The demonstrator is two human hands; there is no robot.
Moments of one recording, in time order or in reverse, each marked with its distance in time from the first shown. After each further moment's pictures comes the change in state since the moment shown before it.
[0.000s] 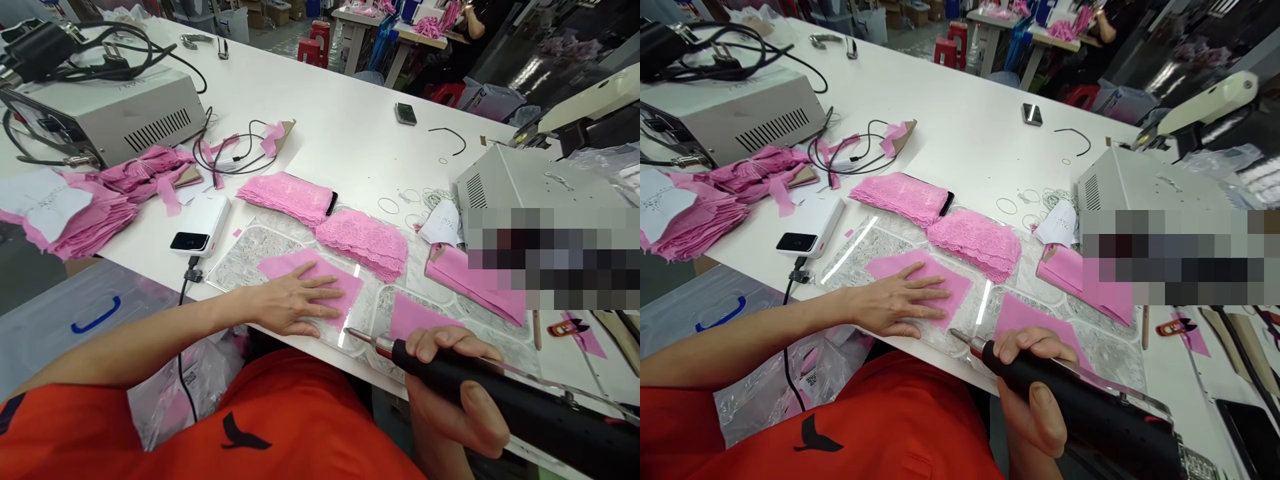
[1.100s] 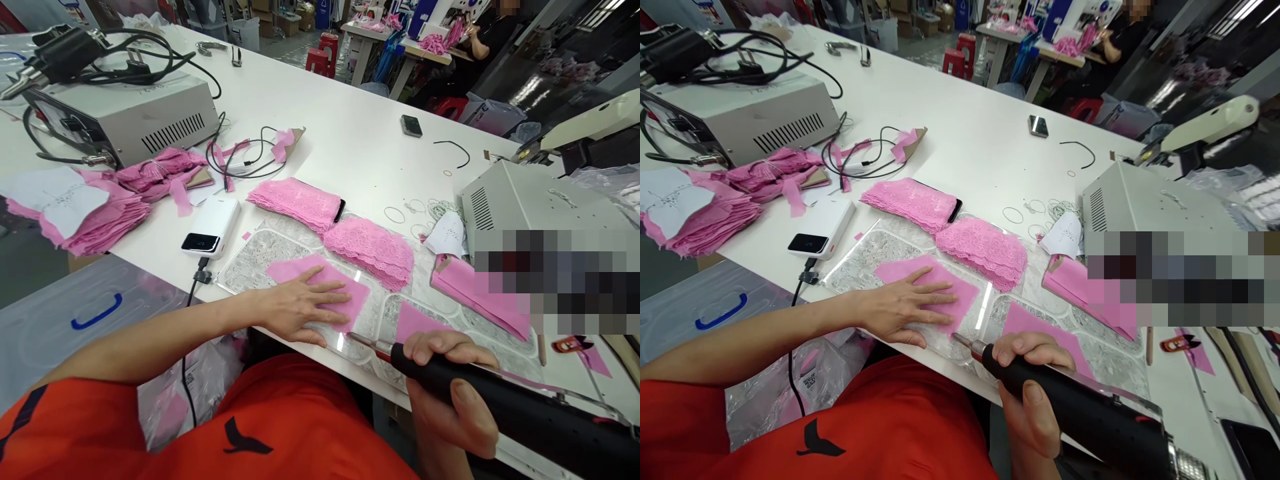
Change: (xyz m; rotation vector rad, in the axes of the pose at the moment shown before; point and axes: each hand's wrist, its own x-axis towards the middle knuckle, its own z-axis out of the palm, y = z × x) left_hand -0.001 0.002 -0.002 -0.010 0.039 -0.003; right_hand -0.001 -0.001 0.009 -0.039 -0.086 0.047
